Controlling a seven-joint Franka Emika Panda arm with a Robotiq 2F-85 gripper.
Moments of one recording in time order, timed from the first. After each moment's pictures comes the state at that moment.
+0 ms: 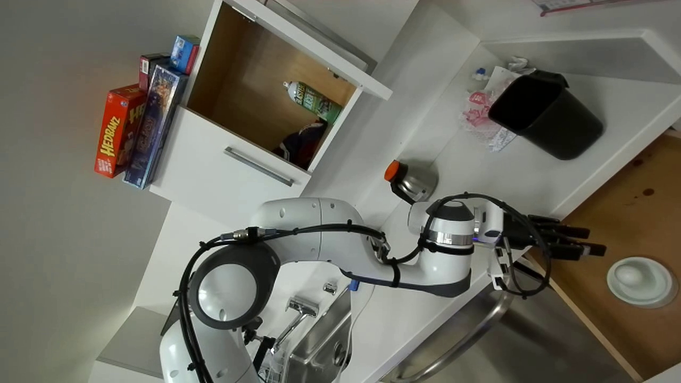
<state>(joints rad) -0.29 0.71 -0.16 -2.01 -1.27 2.60 1.81</state>
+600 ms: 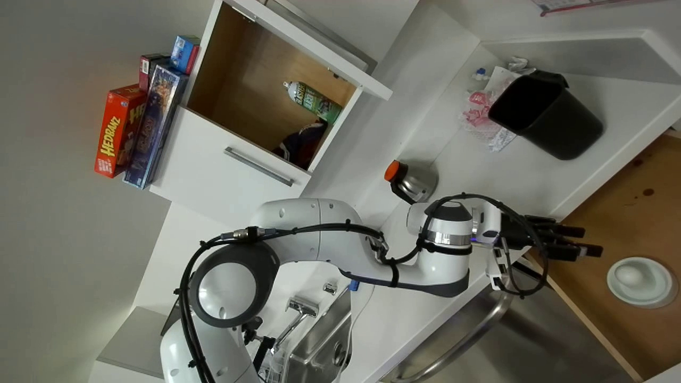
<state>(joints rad) -0.27 0.71 -0.17 -2.02 -1.27 2.60 1.81</state>
